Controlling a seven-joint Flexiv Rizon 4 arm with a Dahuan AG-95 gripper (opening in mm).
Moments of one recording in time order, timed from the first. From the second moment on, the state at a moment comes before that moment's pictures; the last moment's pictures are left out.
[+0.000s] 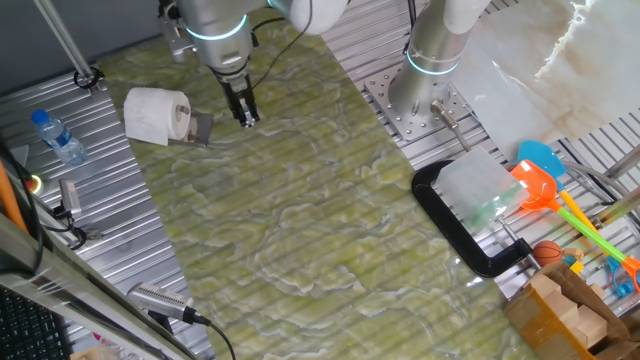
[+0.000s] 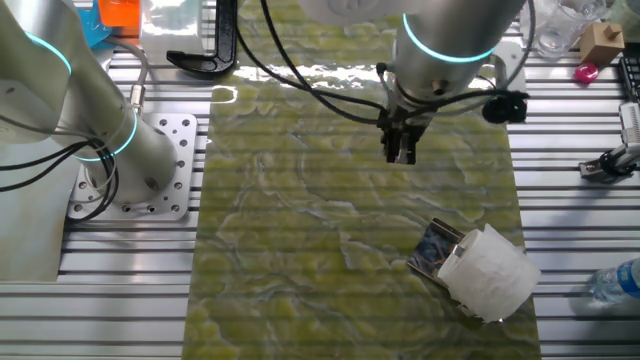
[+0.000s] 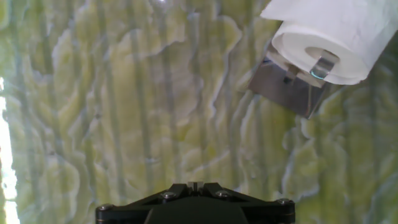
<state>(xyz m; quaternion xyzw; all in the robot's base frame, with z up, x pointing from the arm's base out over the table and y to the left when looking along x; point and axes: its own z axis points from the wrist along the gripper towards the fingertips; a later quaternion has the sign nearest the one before) 0.472 -0.033 0.140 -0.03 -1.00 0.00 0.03</state>
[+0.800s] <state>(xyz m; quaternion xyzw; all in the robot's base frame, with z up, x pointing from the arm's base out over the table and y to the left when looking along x) 0.457 -0.037 0.142 -0.02 -1.00 0.00 0.00</state>
